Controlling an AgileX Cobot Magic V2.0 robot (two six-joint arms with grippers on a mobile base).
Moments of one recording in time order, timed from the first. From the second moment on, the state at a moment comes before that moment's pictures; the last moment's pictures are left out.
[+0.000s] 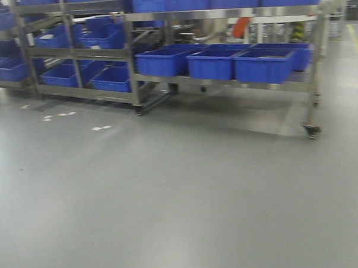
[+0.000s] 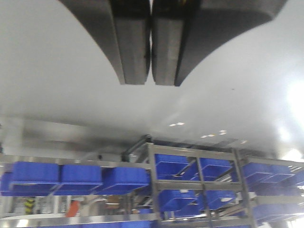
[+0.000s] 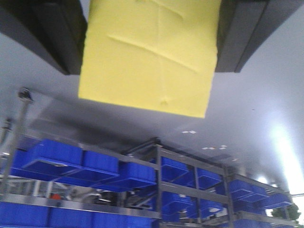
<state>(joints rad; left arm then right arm) -0.03 -0.01 0.00 0.23 0.13 -0.20 0.33 0.10 -0.56 -0.15 0.61 0.14</state>
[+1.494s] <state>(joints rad) -0.03 -0.01 0.00 0.23 0.13 -0.20 0.33 0.10 -0.56 -0.15 0.61 0.14</state>
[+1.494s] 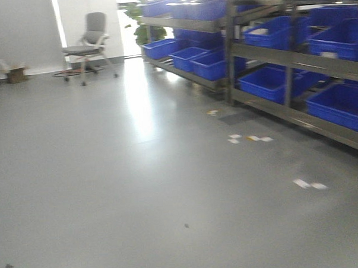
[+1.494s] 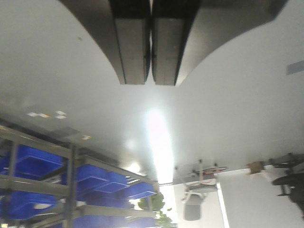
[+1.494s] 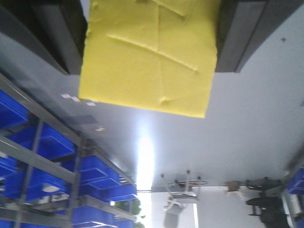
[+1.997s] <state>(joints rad) -0.03 -0.01 0.00 0.23 0.13 -0.20 0.33 0.10 -0.56 -0.15 0.61 0.14</state>
